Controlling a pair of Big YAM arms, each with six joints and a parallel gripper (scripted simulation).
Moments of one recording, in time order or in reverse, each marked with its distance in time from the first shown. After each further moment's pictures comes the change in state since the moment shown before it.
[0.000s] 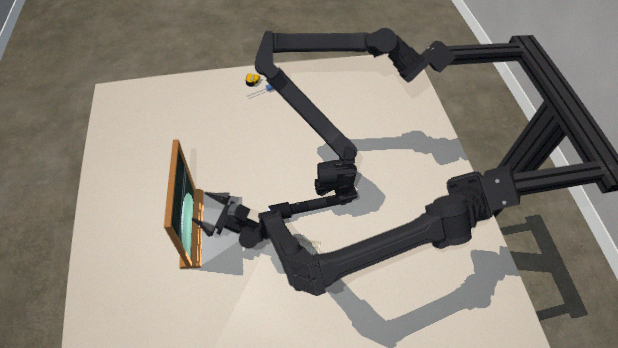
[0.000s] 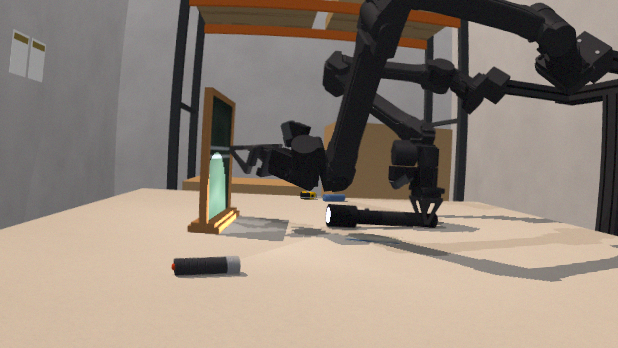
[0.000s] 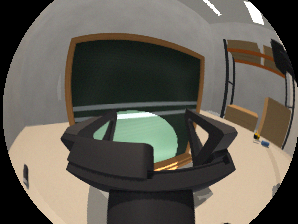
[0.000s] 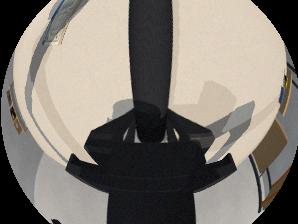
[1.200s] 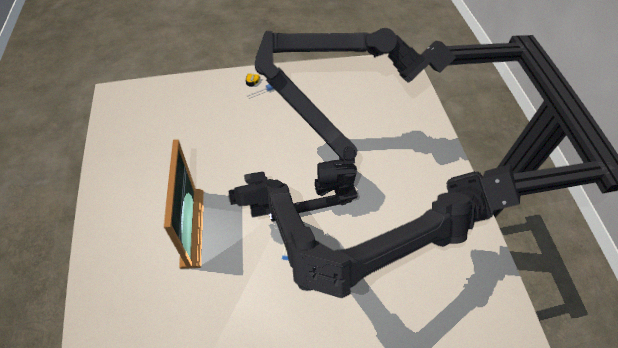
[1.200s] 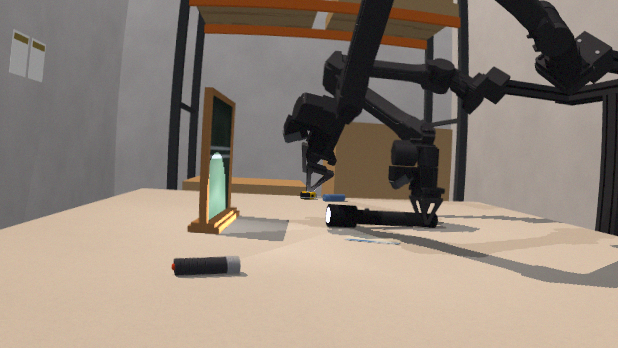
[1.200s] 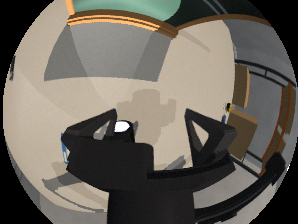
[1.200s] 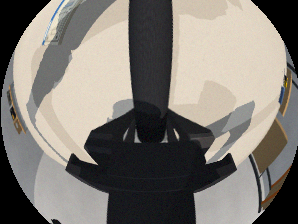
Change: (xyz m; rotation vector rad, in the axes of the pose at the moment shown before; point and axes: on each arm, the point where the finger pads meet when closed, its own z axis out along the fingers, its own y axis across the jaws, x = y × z) left arm 0.034 -0.119 -0.137 -0.316 1.408 -0.662; right arm 0.000 0.000 0.000 0.000 0.000 0.000
